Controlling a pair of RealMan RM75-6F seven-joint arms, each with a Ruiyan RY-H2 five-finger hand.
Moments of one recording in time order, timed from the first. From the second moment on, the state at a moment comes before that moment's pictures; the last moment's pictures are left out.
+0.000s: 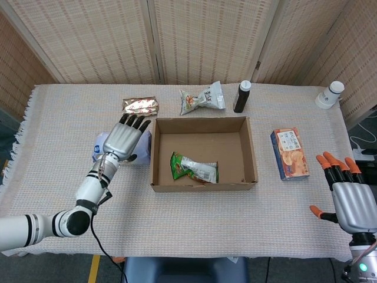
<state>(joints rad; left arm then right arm) -1.11 -1.19 -0.24 -1.80 0.45 0.94 0.90 0.12 -0.74 0.07 -2.34 -1.31 1.47 -0.44</state>
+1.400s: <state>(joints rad) -1.19 -1.32 -0.02 -1.40 0.24 0.71 0.70 0.13 -0.76 0.08 -2.32 -1.26 1.48 -0.48</state>
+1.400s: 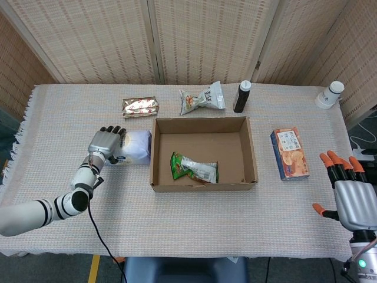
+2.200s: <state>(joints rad) -1.19 -1.31 0.03 -1.40 0.25 0.78 0.74 0.13 -0.75 0.09 -2.33 -1.27 1.48 -0.45</state>
